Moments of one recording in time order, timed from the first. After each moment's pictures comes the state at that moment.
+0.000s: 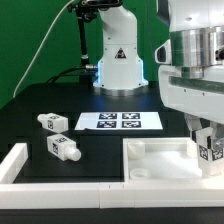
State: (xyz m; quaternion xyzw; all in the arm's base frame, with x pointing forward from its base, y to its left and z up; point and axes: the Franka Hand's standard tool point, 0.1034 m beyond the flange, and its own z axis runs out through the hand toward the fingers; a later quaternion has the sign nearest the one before) arm 0.642 0.097 0.078 -0.83 0.55 -0.03 0.07
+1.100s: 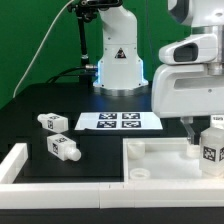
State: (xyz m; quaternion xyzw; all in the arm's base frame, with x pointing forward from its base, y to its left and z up) arm 0.646 0.105 0.081 -1.00 -0.08 -0.06 0.01
